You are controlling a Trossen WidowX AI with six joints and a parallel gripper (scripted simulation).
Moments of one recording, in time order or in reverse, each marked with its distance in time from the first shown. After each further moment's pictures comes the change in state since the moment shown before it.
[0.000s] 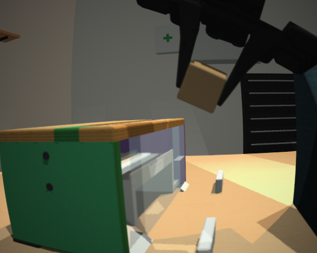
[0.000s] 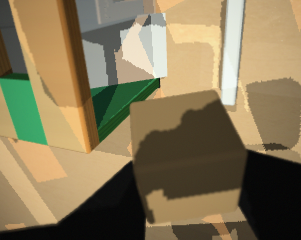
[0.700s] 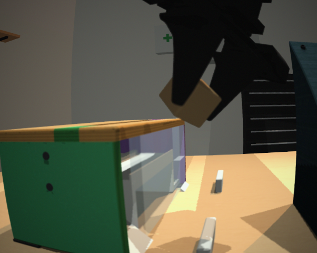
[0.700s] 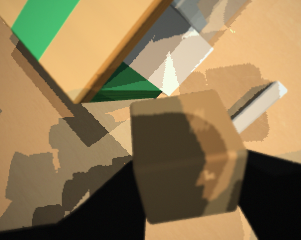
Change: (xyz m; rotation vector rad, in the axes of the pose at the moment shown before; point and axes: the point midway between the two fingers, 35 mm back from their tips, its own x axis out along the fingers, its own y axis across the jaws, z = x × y) arm 0.014 0.001 0.003 -0.781 -0.024 -0.027
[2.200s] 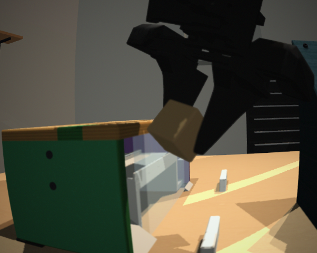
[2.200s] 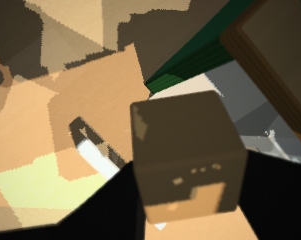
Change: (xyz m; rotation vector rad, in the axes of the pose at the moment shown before) arm 0.032 -0.002 0.002 -1.679 0.023 -0.069
